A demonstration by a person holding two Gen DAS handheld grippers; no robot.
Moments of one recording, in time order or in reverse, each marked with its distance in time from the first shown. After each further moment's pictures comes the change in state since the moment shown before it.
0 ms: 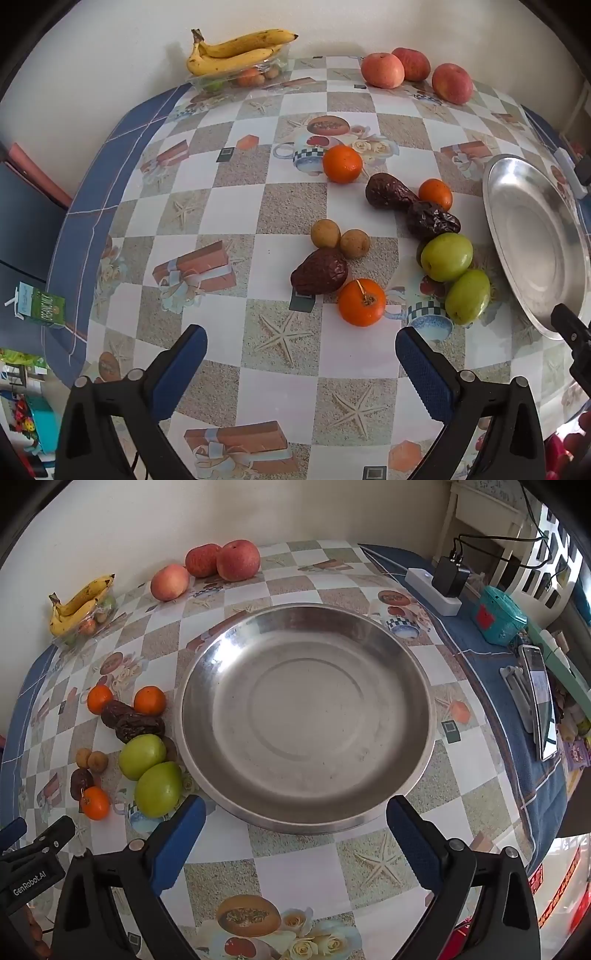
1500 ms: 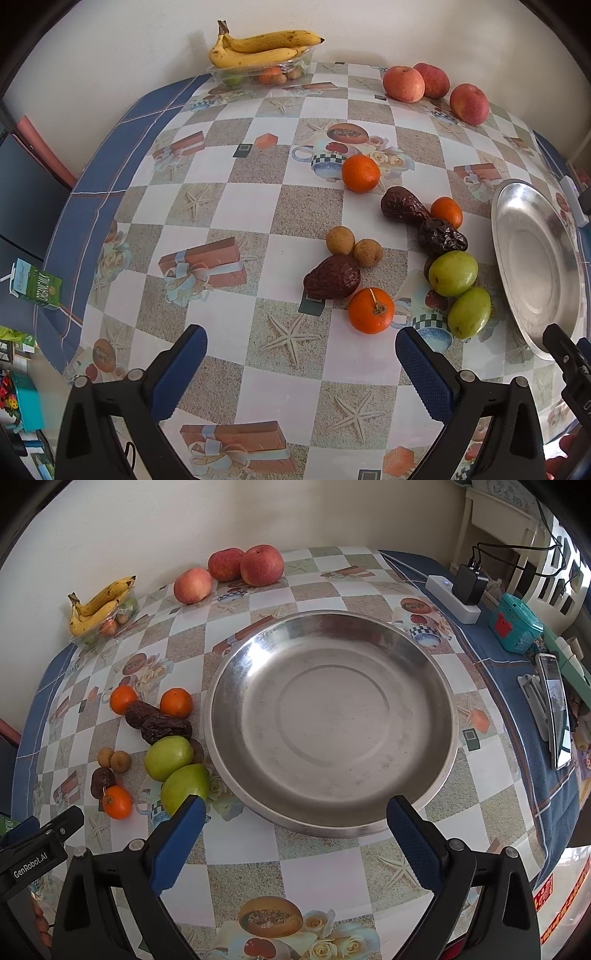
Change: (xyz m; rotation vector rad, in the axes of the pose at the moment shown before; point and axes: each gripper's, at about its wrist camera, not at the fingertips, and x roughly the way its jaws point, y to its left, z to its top) left arm -0.002 0.017 -0.003 -0.088 -0.021 -0.038; right arm -0.005 0.010 0.001 -0.026 -0.033 0.075
